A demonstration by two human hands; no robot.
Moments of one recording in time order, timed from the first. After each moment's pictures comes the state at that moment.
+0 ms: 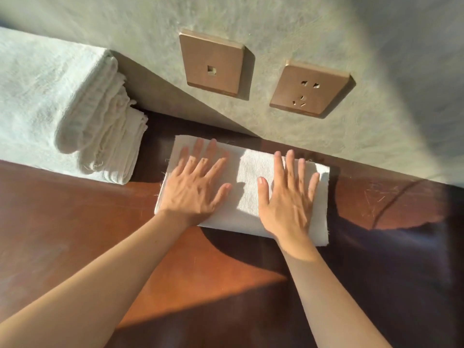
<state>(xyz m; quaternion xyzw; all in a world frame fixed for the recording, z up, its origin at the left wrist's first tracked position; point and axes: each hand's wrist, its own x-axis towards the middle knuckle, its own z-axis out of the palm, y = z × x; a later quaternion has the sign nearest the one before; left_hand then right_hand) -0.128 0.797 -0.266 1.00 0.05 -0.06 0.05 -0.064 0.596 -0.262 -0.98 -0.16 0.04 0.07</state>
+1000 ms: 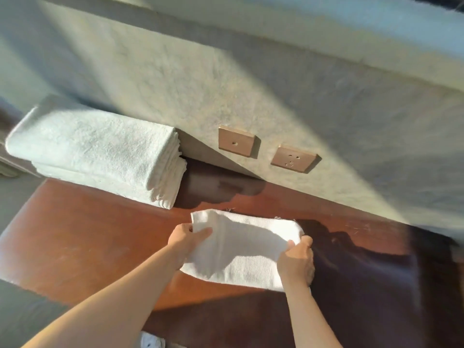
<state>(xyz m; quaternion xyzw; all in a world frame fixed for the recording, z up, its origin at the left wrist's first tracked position) -0.200 0.810 -0.200 0.65 0.50 -0.15 0.56 -0.117 0.571 -0.184 -0.94 0.17 0.19 0.22</state>
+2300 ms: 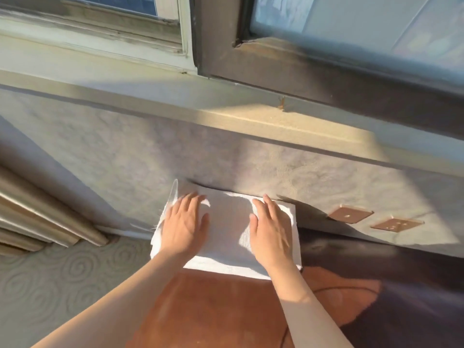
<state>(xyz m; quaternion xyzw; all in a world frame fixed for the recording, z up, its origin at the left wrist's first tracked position) -0.209 1.196 -0.077 0.95 0.16 0.11 0.23 -0.132 1.002 -0.073 -0.97 -0.18 0.00 0.15</state>
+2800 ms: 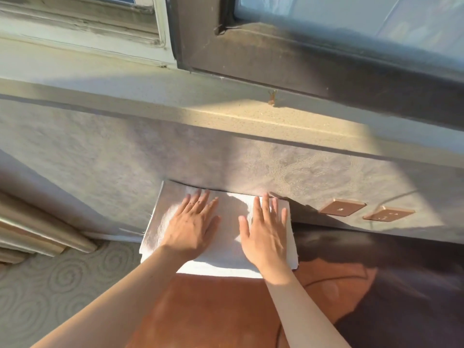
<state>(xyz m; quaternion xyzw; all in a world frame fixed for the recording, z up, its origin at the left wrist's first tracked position) -0.181 1.195 -0.087 0.98 0.00 -0.04 0.17 -0.131 1.001 -0.093 -0.99 -0.14 0.04 0.08</state>
